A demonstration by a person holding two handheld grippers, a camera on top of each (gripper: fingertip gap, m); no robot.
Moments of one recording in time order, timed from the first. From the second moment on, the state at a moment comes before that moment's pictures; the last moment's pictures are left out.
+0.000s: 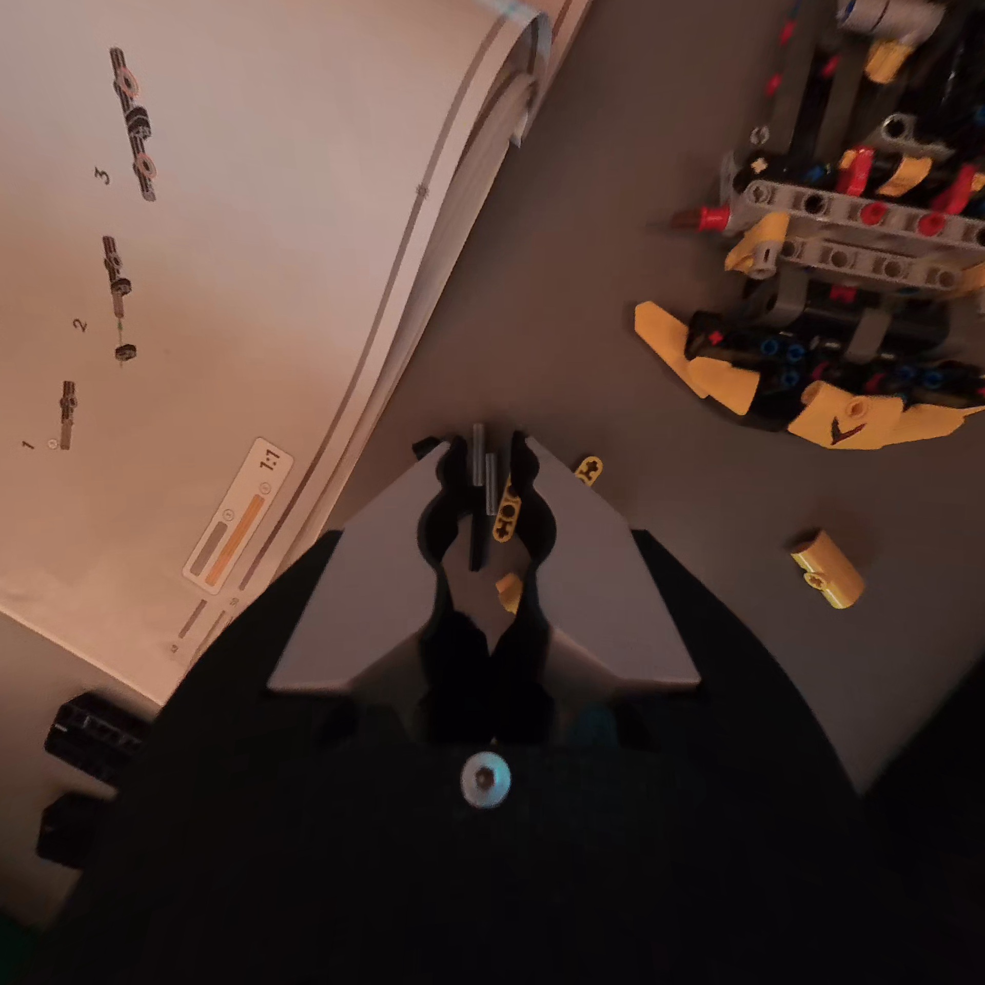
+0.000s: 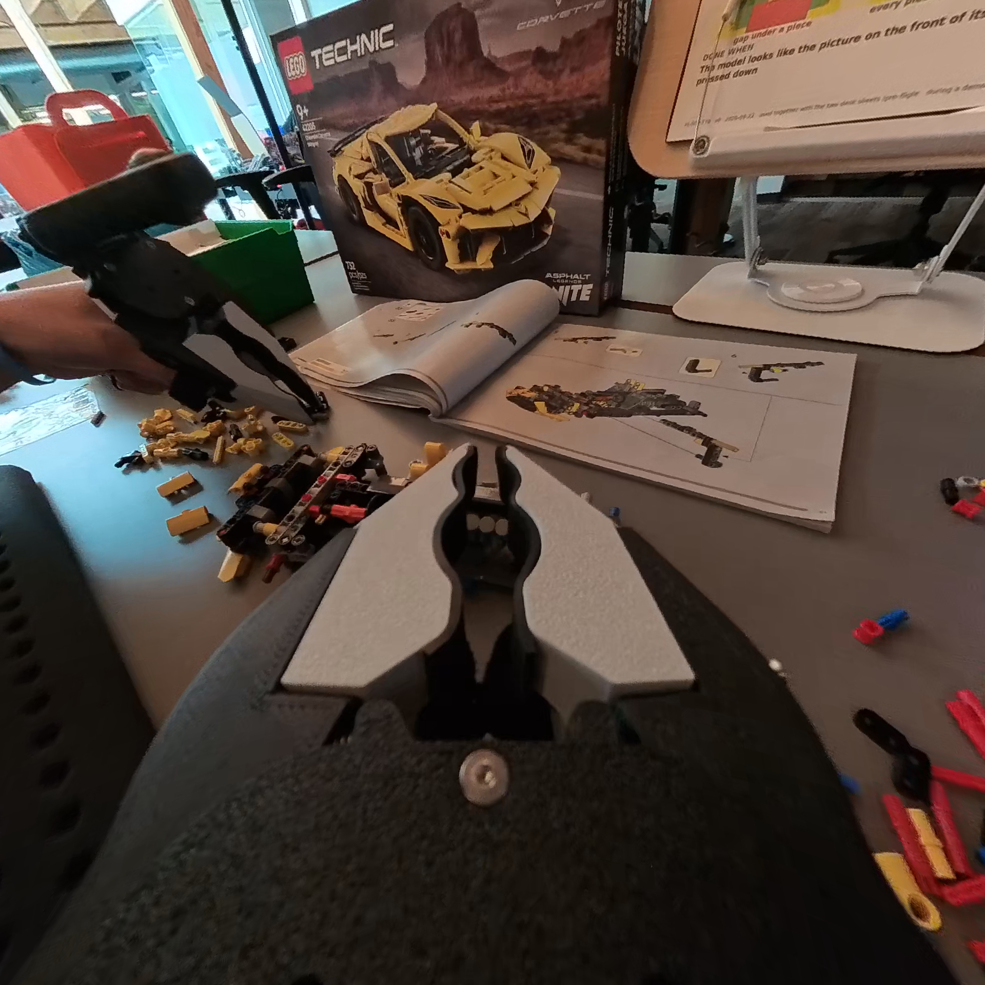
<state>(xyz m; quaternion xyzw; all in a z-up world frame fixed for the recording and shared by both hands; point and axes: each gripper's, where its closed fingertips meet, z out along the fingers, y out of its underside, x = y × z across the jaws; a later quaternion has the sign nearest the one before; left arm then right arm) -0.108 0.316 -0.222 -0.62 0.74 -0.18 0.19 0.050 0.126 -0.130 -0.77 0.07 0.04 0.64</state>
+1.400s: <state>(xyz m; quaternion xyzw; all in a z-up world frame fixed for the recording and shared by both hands) -0.126 0.402 -0.210 -0.45 0.88 -0.16 0.05 0.041 0.129 -0.136 -0.78 0.04 0.04 0.62</state>
